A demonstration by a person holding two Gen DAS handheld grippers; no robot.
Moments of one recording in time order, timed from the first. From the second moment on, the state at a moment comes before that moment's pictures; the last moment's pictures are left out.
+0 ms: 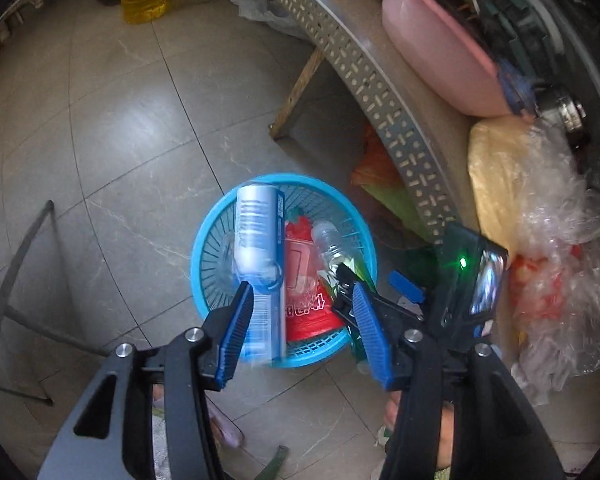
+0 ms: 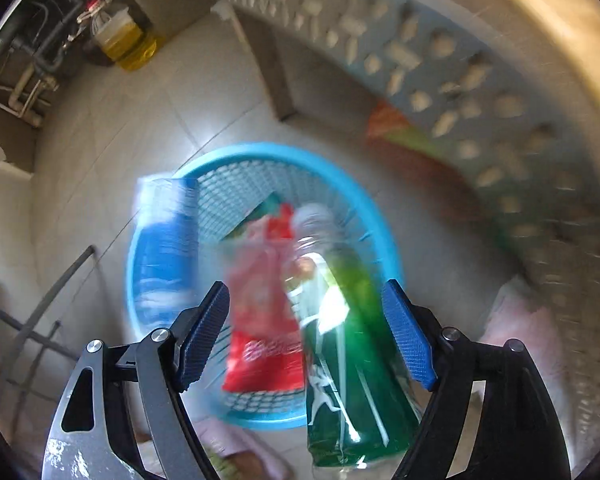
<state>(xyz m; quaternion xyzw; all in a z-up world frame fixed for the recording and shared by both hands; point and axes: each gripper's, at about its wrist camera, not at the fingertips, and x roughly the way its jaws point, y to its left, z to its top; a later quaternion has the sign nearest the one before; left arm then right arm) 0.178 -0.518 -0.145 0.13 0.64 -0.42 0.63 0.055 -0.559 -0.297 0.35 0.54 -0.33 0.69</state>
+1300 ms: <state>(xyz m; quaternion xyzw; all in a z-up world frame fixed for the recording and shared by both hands) 0.036 -0.135 0.055 0.02 0.37 -0.26 0.89 -0.087 -0.291 0.003 0.11 0.25 -0.30 0.92</state>
